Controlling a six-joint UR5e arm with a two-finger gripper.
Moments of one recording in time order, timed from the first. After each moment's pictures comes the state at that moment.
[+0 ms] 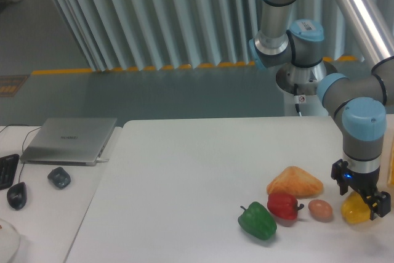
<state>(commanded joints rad) 2.44 -2.04 -1.45 -1.13 1.60 1.23</state>
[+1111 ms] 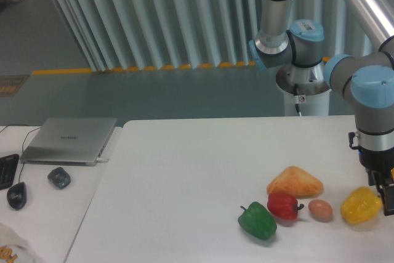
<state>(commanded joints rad) 2.47 -2.00 -1.42 -1.08 1.57 1.74</state>
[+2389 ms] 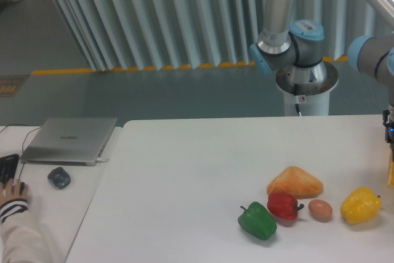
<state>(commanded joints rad) 2.62 -1.89 -1.54 -1.11 1.62 1.75</state>
